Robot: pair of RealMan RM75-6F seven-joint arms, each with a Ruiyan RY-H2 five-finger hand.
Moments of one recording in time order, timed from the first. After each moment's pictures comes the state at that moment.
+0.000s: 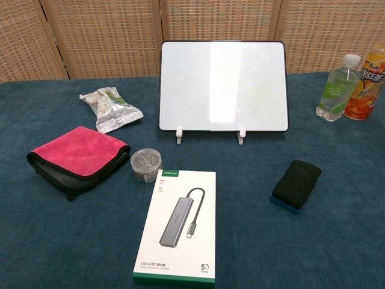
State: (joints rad) left arm -0.07 -1.18 -0.06 -1.53 1.54 1.61 0.03; right arm 0.05 -1.18 0.09 -1.56 -1.56 1.61 -0.08
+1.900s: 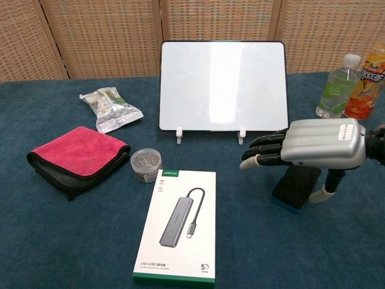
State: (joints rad) left arm -0.15 -1.14 -0.12 -1.55 1.36 1.40 0.01; right arm 0.81 -1.47 -0.09 -1.06 -2.03 1.00 0.12
